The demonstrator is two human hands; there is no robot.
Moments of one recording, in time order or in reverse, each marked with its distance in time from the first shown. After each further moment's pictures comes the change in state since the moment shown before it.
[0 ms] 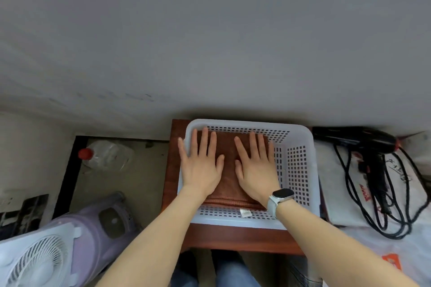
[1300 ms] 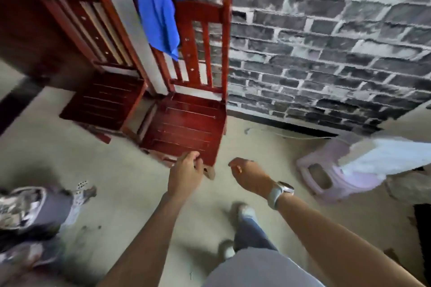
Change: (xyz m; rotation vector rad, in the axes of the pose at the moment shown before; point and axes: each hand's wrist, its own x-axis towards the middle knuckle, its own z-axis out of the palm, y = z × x) left_hand -0.968 -0.070 0.185 -0.908 0.682 -1.943; right_hand -0.702 -0.494 0.194 -0.276 -0.844 -1.470
